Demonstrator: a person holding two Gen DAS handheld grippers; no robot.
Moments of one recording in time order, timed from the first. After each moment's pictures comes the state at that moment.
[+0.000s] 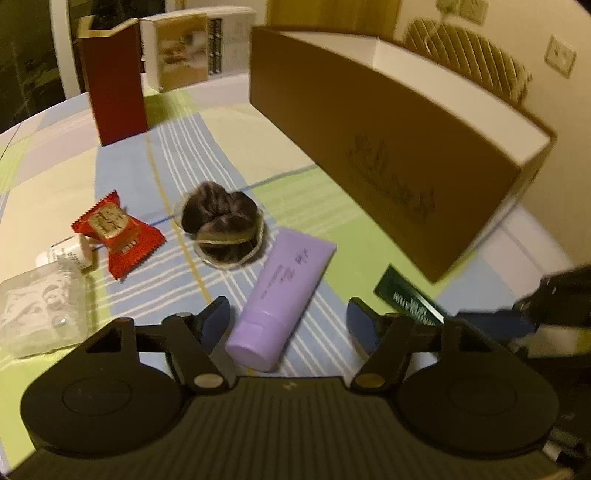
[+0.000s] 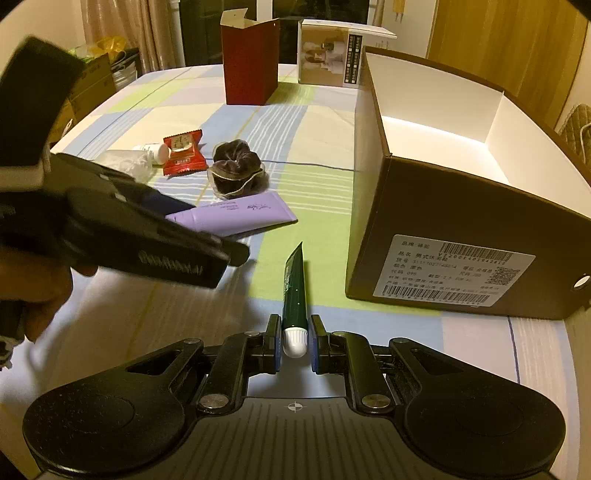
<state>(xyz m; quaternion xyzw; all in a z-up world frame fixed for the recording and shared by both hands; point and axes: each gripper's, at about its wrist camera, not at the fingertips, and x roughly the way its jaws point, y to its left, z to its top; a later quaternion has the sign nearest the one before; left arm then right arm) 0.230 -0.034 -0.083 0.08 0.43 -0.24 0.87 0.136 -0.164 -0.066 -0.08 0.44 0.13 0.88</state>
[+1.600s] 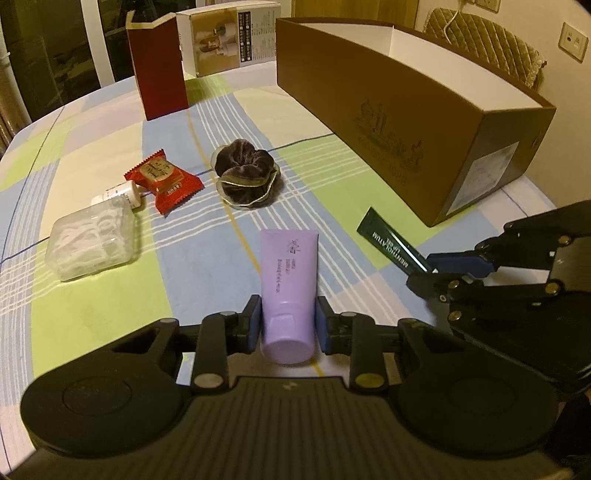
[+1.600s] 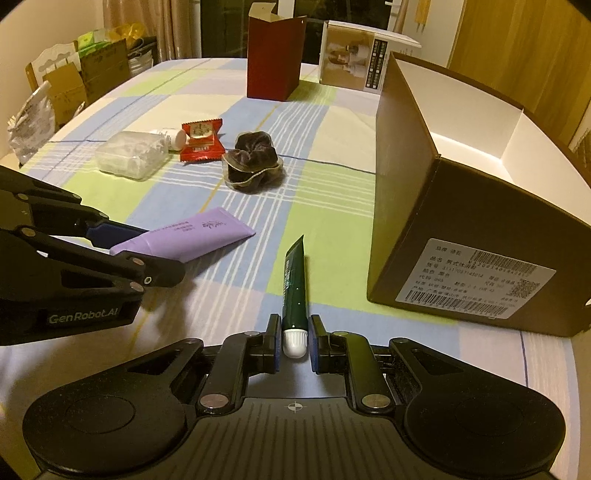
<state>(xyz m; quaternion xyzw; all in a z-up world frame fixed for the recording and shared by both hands) 0.168 -0.019 -0.066 0.09 0.44 -0.18 0.88 0.129 -0.151 -0.074 -0.11 0.43 0.15 0.88</state>
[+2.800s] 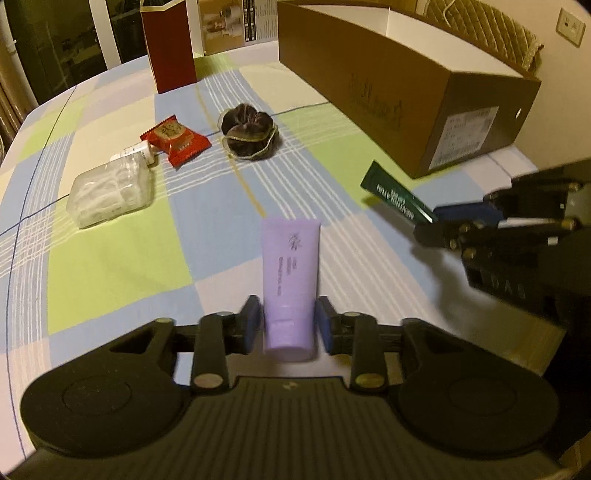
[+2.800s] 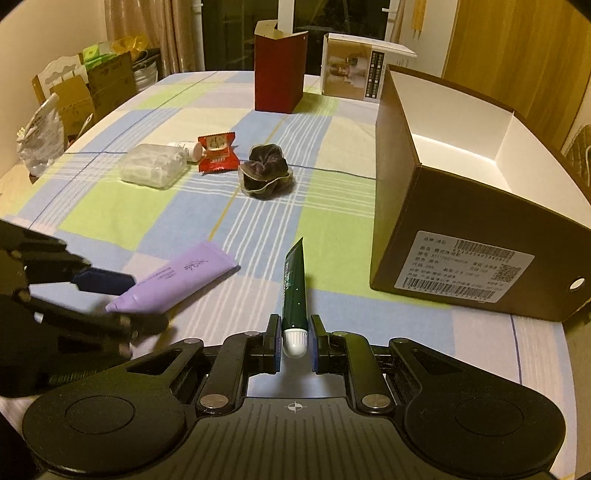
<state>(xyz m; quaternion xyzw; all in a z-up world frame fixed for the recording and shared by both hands) 0.124 -0.010 -0.066 0.10 0.47 -0.16 0.86 0.105 -0.151 -0.058 -0.09 0.43 0.16 0.89</state>
